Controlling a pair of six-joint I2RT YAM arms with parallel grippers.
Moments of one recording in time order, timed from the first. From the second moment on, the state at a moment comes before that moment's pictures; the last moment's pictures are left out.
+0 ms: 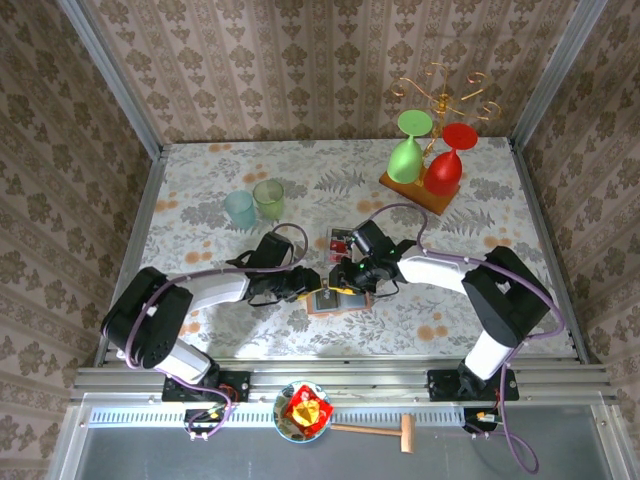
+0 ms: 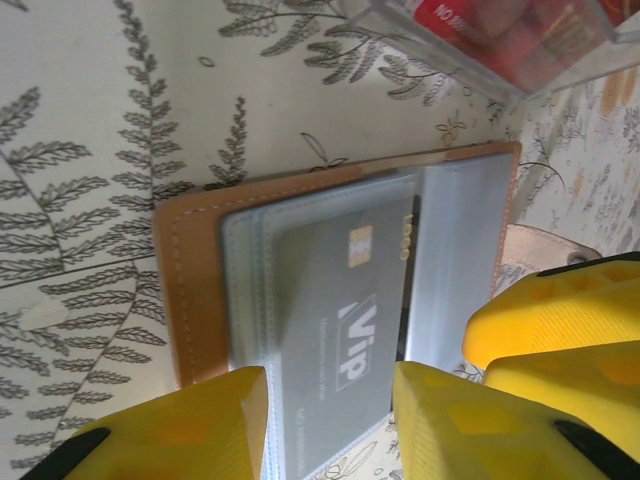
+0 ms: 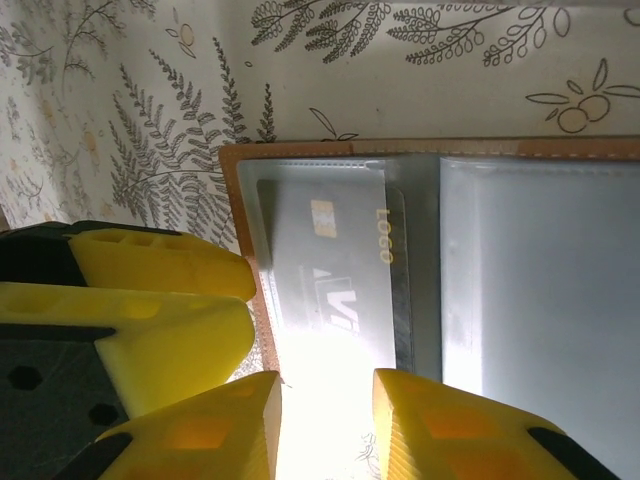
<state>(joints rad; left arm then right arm) -0.66 1.51 0.63 -0.07 0.50 -0.89 0.66 1.68 0.90 -0.25 -0.46 0.88</state>
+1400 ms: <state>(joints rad) -0.63 1.55 0.62 -0.05 0.51 -0.88 0.66 1.77 0.95 -0.31 -0.45 0.82</state>
